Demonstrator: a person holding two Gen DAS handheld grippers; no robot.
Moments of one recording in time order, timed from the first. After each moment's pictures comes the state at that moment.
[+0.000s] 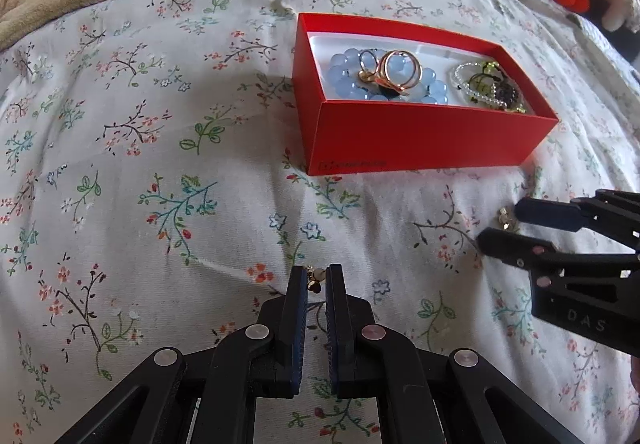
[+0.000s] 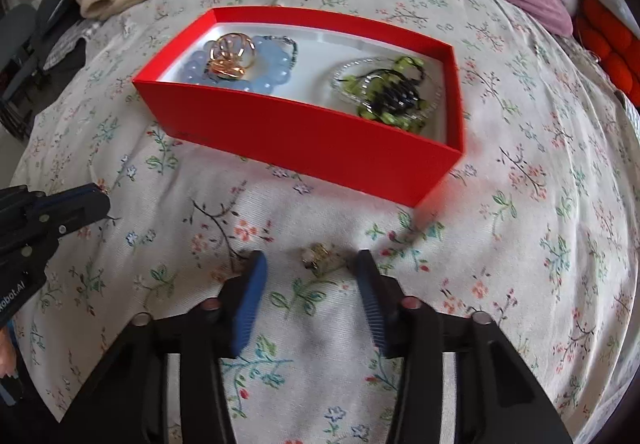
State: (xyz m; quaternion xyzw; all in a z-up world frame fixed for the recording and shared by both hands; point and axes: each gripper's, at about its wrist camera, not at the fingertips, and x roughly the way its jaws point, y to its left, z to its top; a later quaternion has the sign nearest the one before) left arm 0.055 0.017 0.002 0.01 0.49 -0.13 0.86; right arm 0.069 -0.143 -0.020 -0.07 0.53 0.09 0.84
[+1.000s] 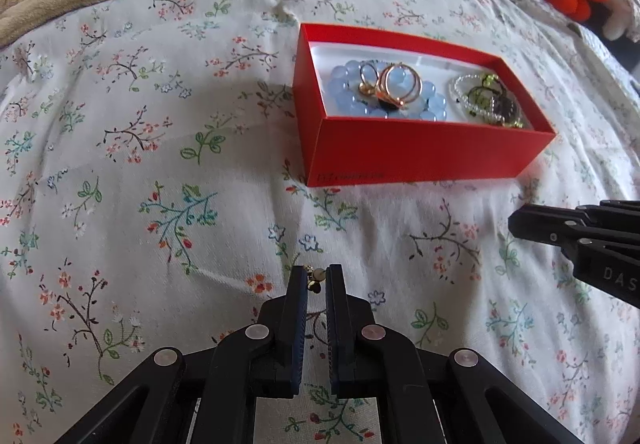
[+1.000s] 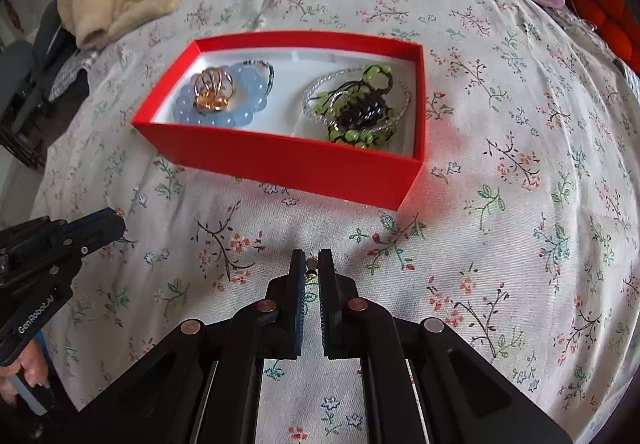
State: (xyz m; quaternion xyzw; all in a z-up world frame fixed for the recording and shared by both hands) left arm 0.060 0.018 0.009 0.00 0.49 -0.13 0.86; right arm 0.072 -0.164 -0.001 0.00 0.54 0.10 0.84
